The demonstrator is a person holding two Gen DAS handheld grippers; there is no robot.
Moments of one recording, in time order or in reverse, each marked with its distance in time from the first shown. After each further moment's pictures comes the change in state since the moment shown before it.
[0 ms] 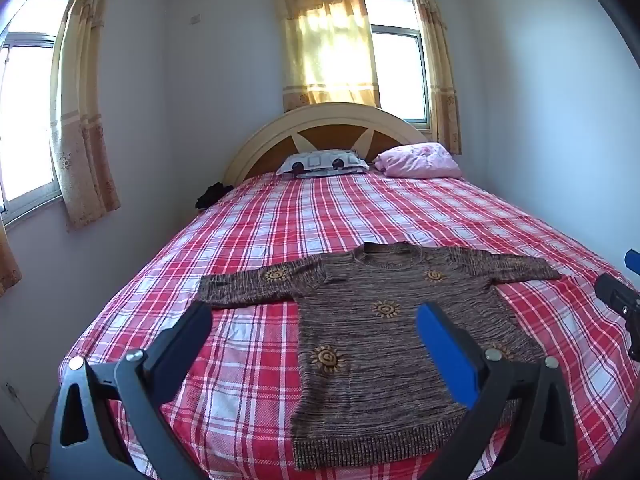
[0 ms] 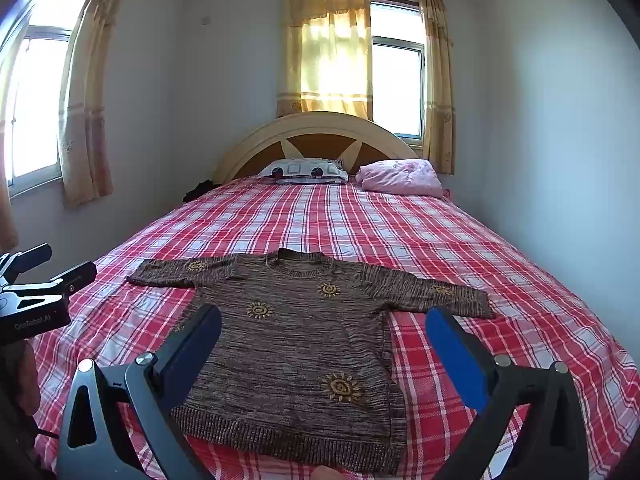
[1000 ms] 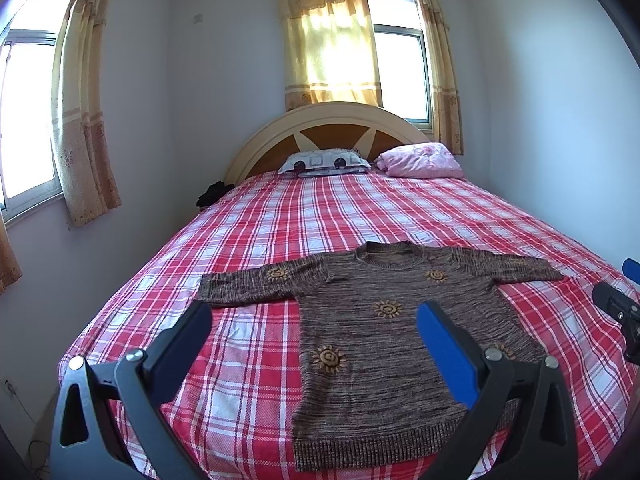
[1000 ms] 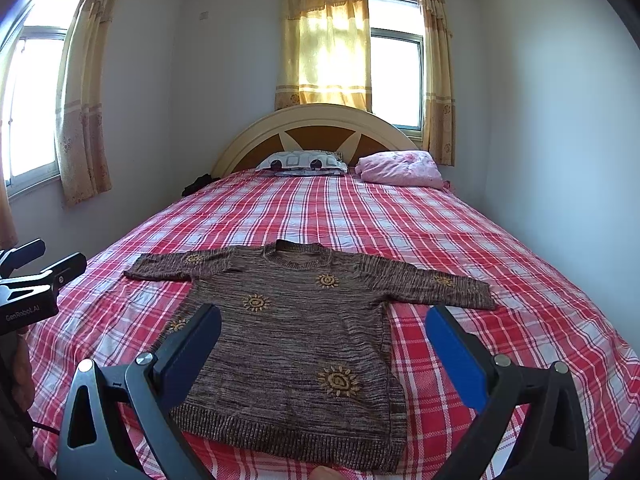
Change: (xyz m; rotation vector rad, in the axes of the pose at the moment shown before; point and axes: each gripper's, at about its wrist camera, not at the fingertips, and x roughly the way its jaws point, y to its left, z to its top) left arm 0.001 0.004 0.002 -0.011 0.002 0.002; right arm 0.011 -0.005 -0.006 0.015 0.032 0.004
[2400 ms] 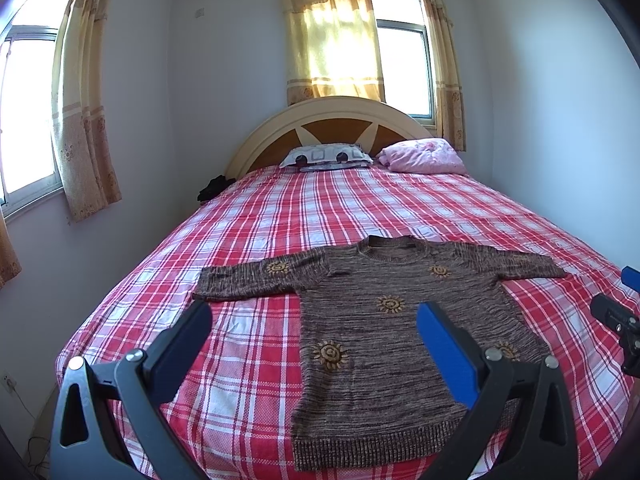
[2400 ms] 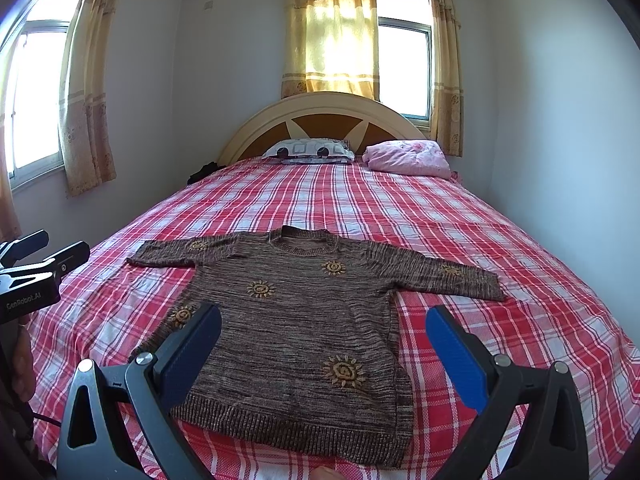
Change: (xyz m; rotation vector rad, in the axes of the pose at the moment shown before) left arm 0.011 0.000 -0.010 -0.004 0.015 0.002; right arm 0.012 0.007 -0.008 -0.013 0.044 0.022
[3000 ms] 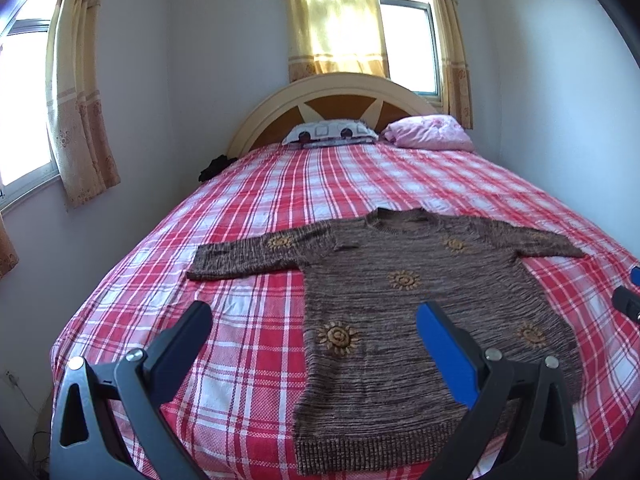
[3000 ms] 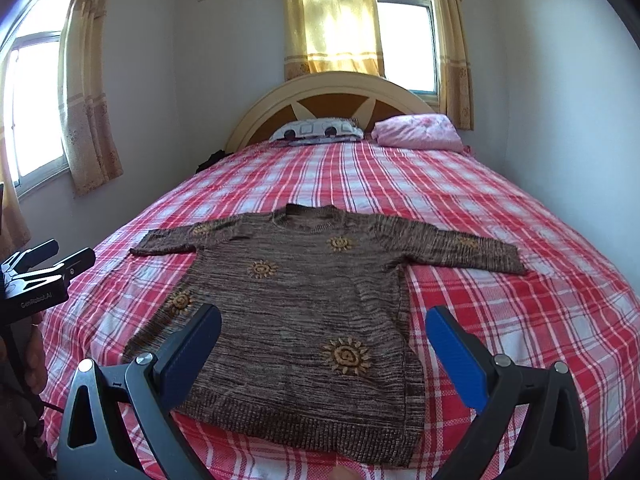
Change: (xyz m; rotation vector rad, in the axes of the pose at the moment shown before) left arm 0.050 0.001 -0.021 0.011 0.092 0.023; right arm 0.046 -0.041 -0.025 0.071 0.091 0.072
